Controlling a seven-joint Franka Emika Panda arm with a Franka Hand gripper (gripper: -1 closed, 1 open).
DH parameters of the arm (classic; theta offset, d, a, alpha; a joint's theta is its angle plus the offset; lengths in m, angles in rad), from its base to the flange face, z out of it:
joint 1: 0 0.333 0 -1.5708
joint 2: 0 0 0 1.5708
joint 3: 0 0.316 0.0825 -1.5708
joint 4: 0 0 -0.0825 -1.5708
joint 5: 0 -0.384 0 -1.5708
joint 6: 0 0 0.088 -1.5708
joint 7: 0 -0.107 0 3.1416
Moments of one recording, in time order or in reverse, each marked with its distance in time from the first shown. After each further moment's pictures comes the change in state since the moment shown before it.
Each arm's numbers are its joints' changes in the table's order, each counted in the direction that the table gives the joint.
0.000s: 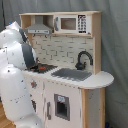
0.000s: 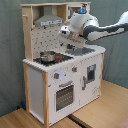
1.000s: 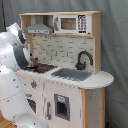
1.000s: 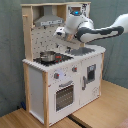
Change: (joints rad) arm -0.214 -0.160 0.132 -0.111 -0.168 0.012 0.117
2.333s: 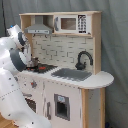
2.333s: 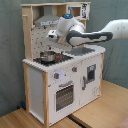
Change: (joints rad) arm -0.262 -0.201 0.157 -0.233 -0.158 -0.033 0.088
